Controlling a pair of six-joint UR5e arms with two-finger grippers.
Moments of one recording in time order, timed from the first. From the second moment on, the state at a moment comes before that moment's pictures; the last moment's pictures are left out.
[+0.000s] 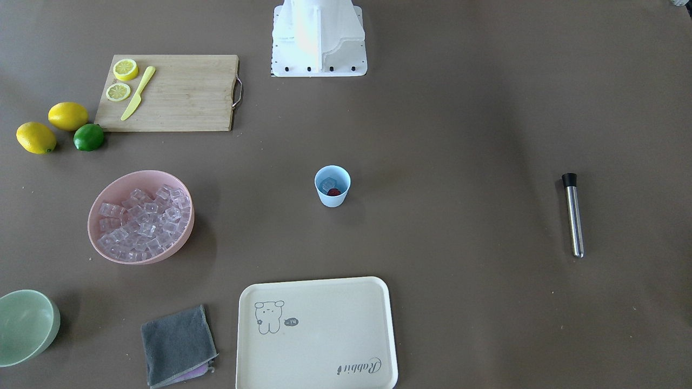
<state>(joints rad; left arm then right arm) -1.62 -1.68 -1.38 -2.02 -2.48 -0.28 1.44 -1.58 1.89 -1.63 2.44 -0.41</state>
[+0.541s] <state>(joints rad) -1.70 -1.47 -1.49 -1.94 -2.48 -0.15 1.45 -1.57 1.91 -1.62 2.45 -0.36</state>
